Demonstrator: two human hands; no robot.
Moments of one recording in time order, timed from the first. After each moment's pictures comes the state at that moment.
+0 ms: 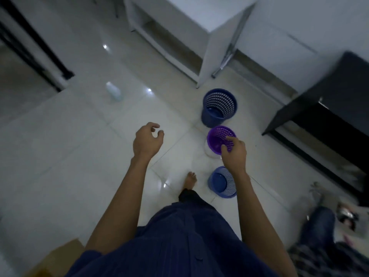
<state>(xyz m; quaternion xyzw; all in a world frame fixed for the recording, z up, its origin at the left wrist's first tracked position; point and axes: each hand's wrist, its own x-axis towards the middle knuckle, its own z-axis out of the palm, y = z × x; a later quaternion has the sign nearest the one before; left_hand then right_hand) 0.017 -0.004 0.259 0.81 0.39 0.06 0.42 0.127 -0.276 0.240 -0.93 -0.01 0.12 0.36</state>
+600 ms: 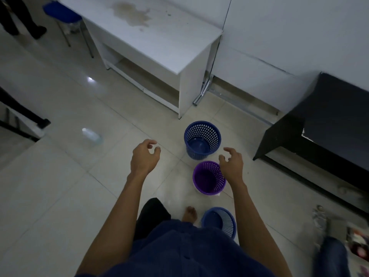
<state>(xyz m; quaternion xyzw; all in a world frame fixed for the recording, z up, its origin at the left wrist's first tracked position) 0.290 -0.005 0.258 0.81 0.36 0.04 0.46 0.388 -0.287 0.227 -0.90 0.07 0.11 0.41</state>
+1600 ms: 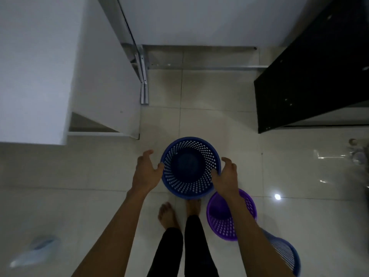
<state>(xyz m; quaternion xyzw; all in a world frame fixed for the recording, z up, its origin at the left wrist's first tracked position) 0.811 0.022 -0.095 0.87 0.15 -0.29 0.37 0.737 -0.229 -0.098 -0.80 0.37 0.18 0.43</state>
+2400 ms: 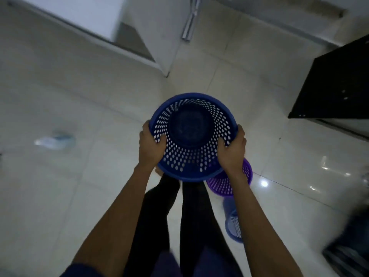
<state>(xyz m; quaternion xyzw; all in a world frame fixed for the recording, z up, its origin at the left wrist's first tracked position) 0.675 0.058 -0.066 0.81 0.34 -0.17 0.44 0.700 -0.182 -0.061 -0.84 0.28 0.22 0.41</state>
